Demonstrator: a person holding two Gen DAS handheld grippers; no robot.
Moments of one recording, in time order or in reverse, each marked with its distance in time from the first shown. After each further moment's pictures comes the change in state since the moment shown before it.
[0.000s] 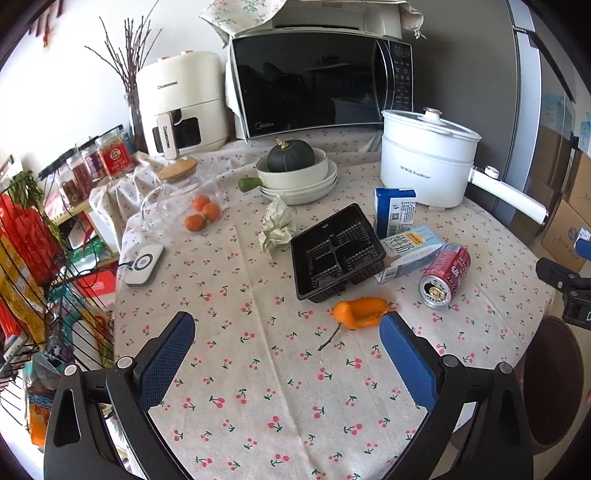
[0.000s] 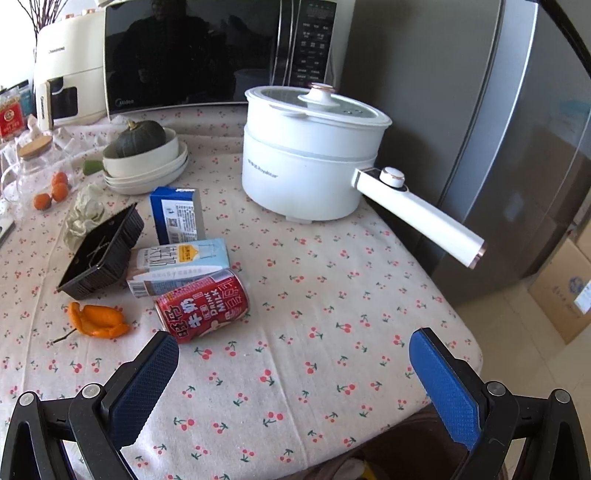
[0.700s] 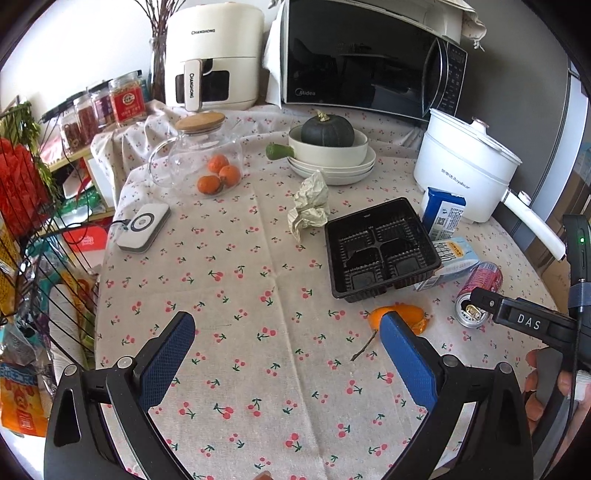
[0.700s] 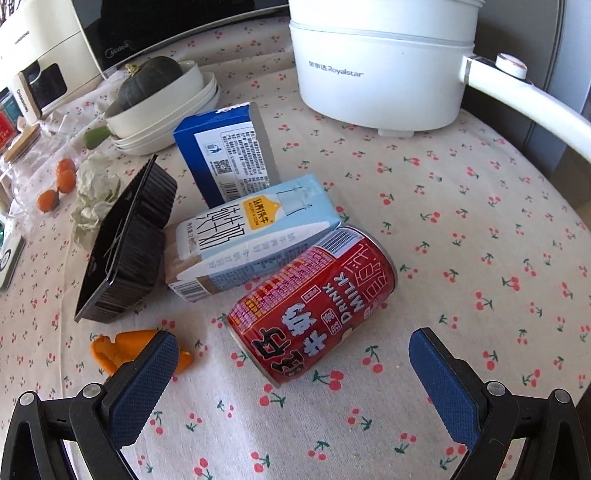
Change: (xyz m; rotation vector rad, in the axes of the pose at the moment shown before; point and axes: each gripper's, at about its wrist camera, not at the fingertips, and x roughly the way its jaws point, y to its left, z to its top) left arm 0.052 0.046 0.000 -0.159 0.095 -0.022; right arm 0.115 0.056 0.006 0.204 0.239 0.202
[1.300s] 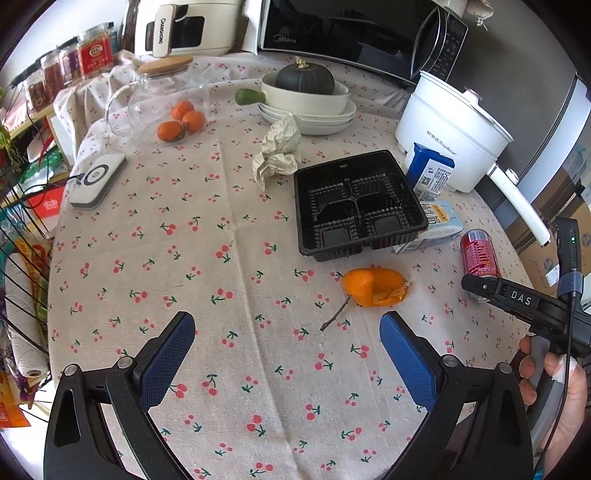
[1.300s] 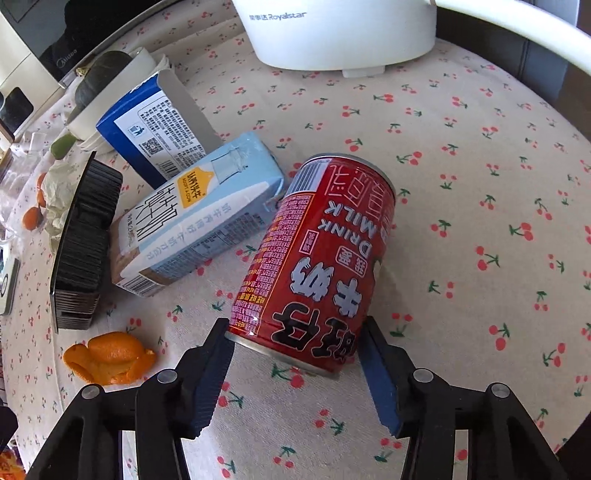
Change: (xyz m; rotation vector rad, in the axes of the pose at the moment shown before) left arm 0.035 -0.013 -0.009 -0.021 0.192 -0.150; right arm 0.022 -0.042 -0.004 0.135 0.120 0.065
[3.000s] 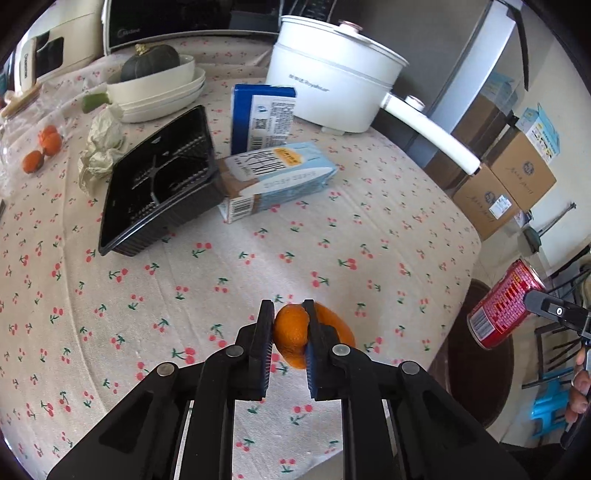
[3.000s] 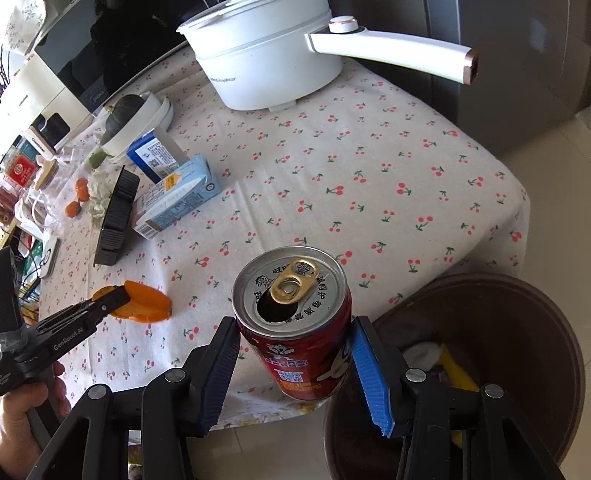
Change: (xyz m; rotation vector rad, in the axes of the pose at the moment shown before) left arm 0.025 -0.121 -0.017 0.245 0.071 -0.249; right arm -0.140 -0.106 -0.057 -0.002 -0.044 0.064
